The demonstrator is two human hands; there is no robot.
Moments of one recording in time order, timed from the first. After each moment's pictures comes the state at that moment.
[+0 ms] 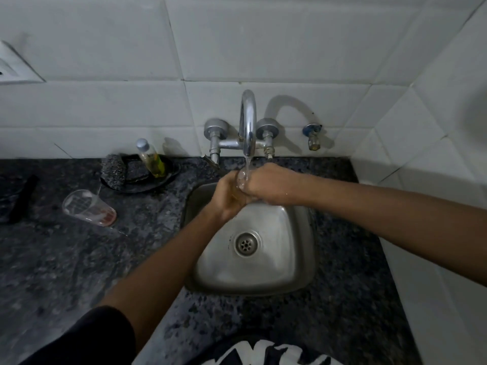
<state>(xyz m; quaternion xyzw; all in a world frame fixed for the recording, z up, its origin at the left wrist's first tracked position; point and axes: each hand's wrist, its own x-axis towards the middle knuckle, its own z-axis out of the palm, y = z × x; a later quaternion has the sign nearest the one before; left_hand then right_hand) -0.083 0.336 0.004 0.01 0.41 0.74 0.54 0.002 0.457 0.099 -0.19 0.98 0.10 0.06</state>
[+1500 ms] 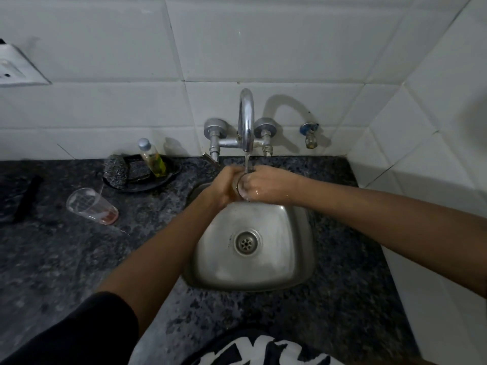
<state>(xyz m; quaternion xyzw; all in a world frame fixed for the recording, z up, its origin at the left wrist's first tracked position) -0.104 0.343 0.011 -0.01 0.52 0.64 0.57 0.013 0.452 0.091 -0.24 0.96 0.14 0.00</state>
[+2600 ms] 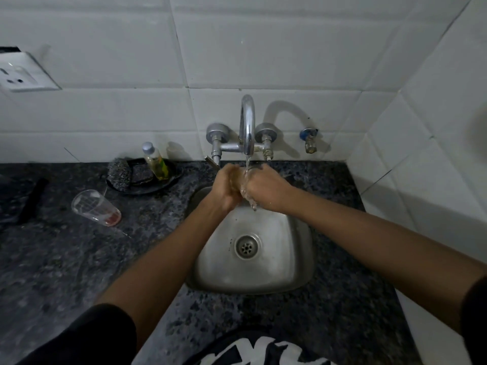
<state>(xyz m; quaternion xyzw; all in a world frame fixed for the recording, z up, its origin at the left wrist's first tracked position) -0.089 0.337 0.029 -0.06 0.43 0.72 0.54 0.013 0.431 0.085 -0.07 0.99 0.08 0.03</state>
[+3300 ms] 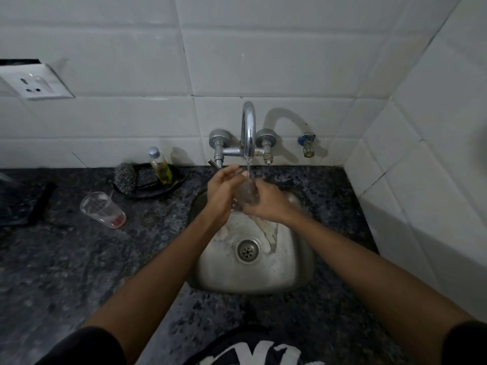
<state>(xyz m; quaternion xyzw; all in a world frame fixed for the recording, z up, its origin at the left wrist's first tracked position) -0.069 0.311 0.026 0.04 0.54 0.78 0.31 0.041 0.415 0.055 0.24 0.90 -0.37 0.00</state>
